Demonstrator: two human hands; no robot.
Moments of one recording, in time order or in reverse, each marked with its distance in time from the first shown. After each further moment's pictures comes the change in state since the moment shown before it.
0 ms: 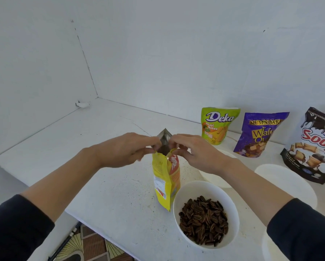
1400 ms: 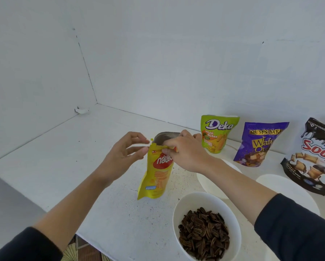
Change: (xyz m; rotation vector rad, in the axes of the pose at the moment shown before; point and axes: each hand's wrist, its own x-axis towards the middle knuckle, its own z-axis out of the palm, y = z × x) left_hand 0.000 -0.019 0.047 -0.957 0.567 -0.356; right_hand 0.043 -0.013 0.006 -0.228 -0.068 0.413
